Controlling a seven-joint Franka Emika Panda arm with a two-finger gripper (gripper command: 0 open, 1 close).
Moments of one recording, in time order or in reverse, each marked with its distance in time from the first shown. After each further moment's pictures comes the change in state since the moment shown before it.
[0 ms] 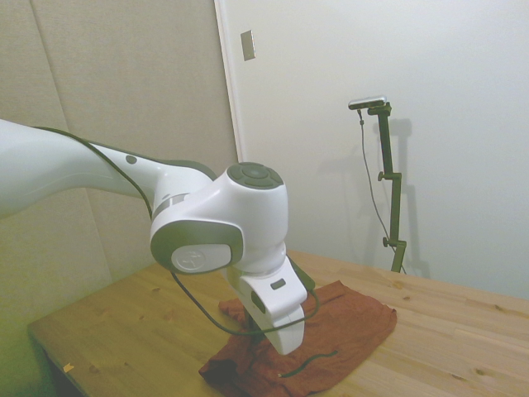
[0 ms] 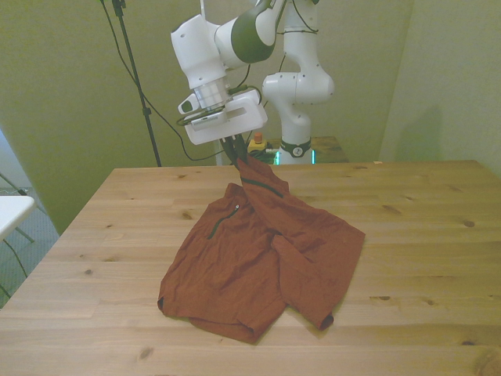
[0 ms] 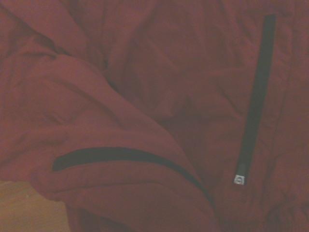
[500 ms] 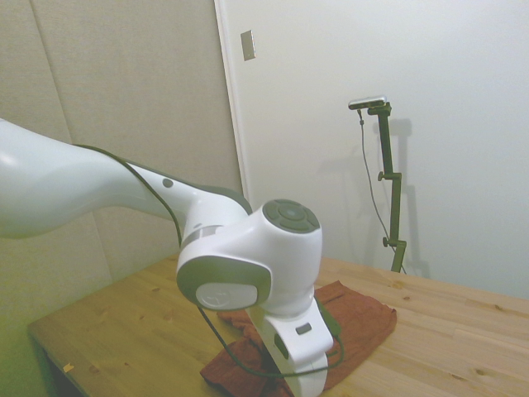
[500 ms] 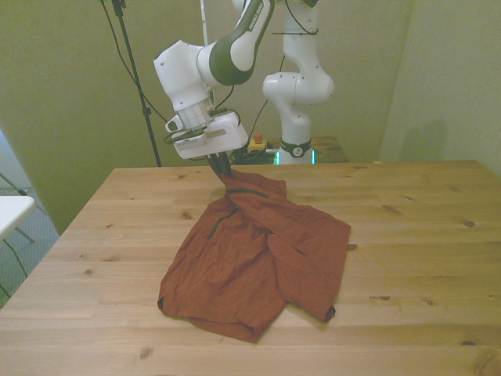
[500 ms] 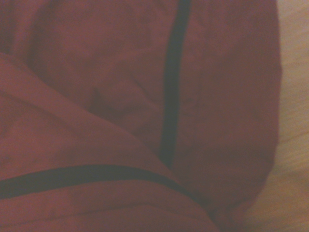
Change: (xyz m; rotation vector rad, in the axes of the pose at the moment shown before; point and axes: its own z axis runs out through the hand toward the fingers) arm 0.054 0.041 0.040 -0.059 -0.029 0.119
